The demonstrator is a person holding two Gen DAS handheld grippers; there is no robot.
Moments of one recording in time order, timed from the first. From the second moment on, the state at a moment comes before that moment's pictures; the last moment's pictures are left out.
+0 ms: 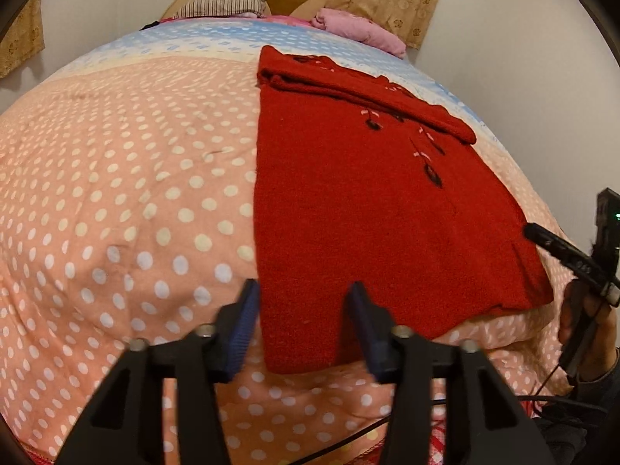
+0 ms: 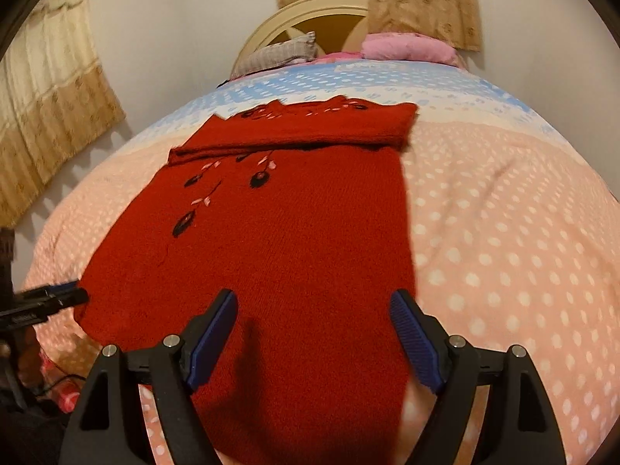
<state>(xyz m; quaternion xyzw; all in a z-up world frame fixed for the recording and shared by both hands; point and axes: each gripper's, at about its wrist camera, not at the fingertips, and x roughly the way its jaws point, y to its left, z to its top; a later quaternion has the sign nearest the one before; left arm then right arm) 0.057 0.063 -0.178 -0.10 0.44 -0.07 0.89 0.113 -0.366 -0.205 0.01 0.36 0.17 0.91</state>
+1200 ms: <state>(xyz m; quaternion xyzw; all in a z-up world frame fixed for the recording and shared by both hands) 0.057 0.100 -0.160 -0.17 0.43 -0.12 0.88 0.038 -0.414 -0.210 0.09 0.40 0.24 0.88</state>
